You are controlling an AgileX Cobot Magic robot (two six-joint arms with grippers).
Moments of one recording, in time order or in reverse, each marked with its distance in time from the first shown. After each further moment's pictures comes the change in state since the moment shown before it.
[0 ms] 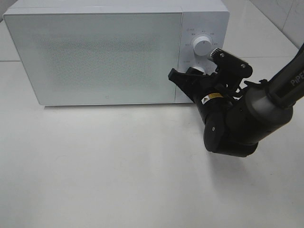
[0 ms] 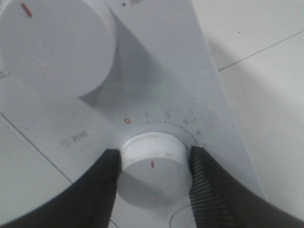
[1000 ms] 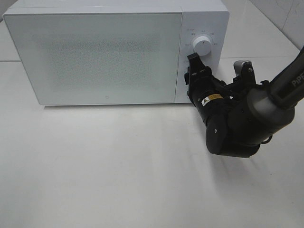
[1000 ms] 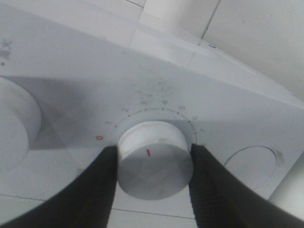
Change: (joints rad) left arm 0.000 0.000 0.000 0.000 0.000 0.000; right arm -0.008 0.001 0.011 -0.051 -0.004 0.755
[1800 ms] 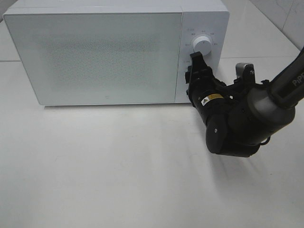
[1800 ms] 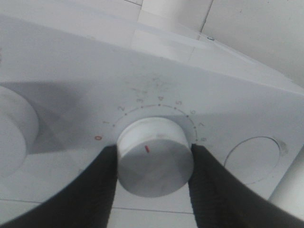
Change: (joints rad) left arm 0.000 0.000 0.000 0.000 0.000 0.000; right arm -0.001 -0.005 0.000 -0.006 0.010 0.054
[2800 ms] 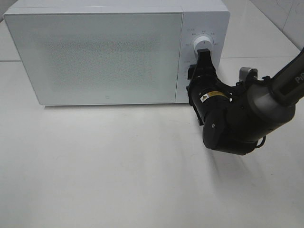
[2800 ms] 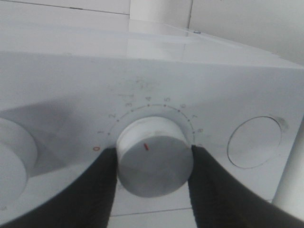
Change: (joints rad) left arm 0.000 -0.001 0.000 0.000 0.000 0.000; right arm 0.007 -0.022 -0.010 0.087 0.038 0.141
